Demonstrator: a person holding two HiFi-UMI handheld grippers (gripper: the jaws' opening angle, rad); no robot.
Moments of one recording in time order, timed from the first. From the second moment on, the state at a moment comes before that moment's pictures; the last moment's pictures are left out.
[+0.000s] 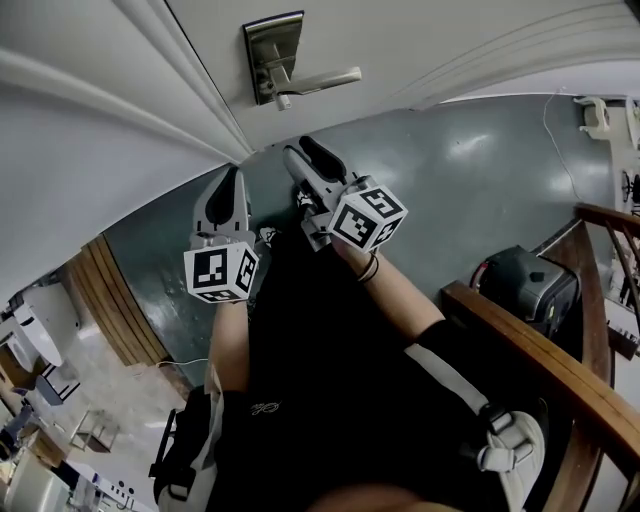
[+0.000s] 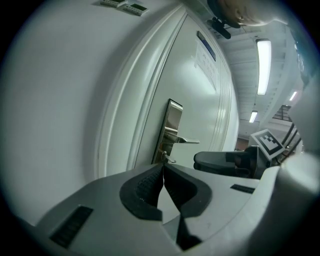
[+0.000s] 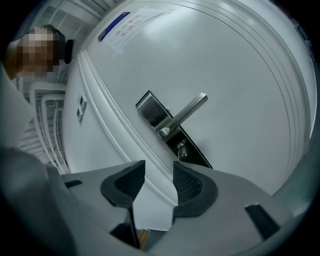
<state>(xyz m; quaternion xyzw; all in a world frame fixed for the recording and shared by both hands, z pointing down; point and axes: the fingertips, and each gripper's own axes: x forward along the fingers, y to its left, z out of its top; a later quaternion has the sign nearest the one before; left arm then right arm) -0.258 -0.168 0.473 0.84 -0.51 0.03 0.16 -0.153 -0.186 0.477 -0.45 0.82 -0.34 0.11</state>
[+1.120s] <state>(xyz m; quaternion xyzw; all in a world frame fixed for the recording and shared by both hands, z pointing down) -0.256 -0.210 0.490 0.81 -0.56 0.06 0.18 -0.155 -0.276 0.515 -0.37 0.74 -0.51 0.24</state>
